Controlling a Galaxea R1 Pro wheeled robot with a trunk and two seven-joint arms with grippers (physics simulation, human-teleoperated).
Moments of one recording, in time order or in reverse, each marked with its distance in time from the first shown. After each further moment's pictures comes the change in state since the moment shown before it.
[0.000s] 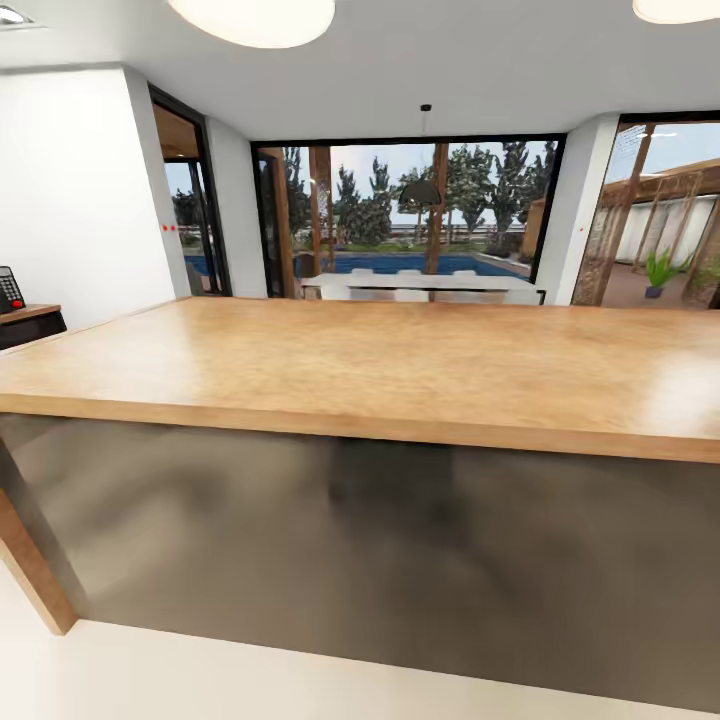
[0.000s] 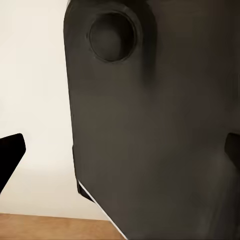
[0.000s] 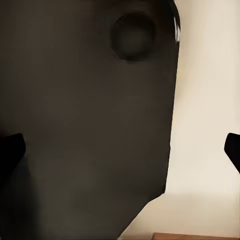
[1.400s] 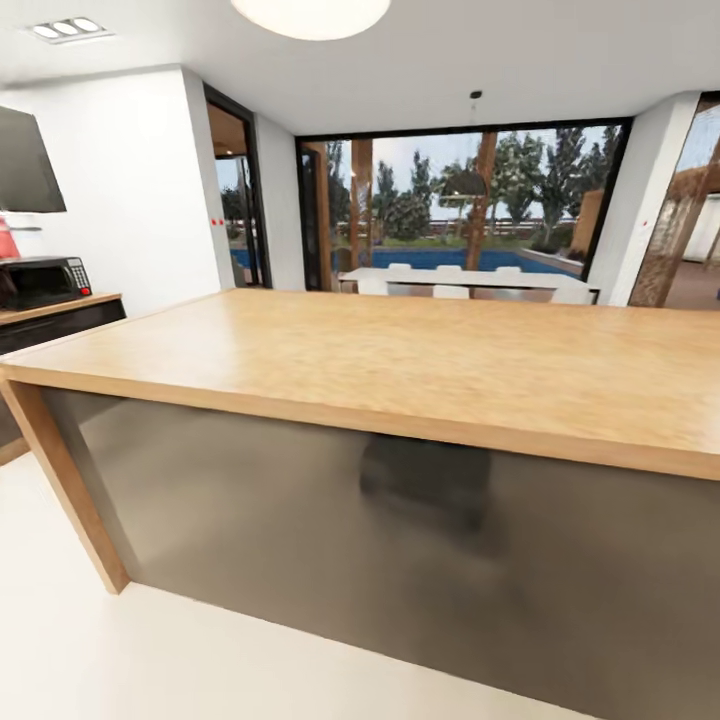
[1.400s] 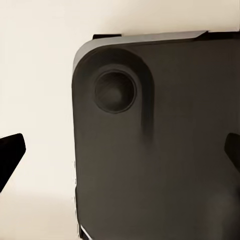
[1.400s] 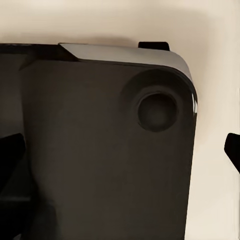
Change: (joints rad) left arm -0.001 0.003 -0.006 -0.004 0.000 -0.170 -0.002; right arm -0.020 0.034 0.002 -0.112 0.006 -0.002 -0.002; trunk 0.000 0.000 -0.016
